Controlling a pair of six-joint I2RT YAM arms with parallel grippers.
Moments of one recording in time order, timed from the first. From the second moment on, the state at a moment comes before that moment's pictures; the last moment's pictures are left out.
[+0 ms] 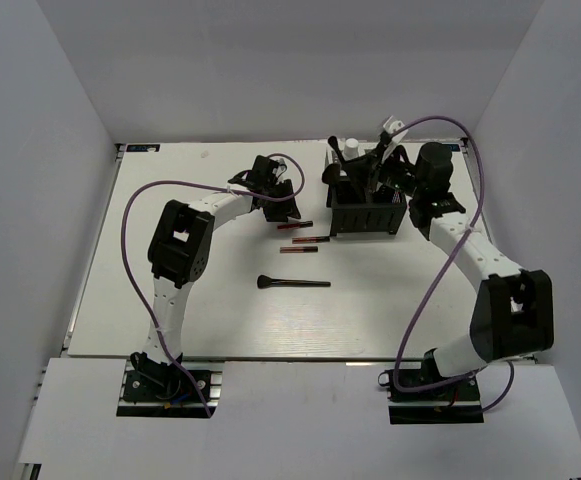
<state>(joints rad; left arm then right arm) -0.47 2.23 1.66 -0.32 0.24 -0.55 0.26 1.44 1.08 0.30 -0.73 -0.10</state>
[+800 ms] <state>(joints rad) -0.47 2.23 1.66 -0.34 0.24 -0.55 0.15 1.77 1.11 0.67 -0.84 0.01</state>
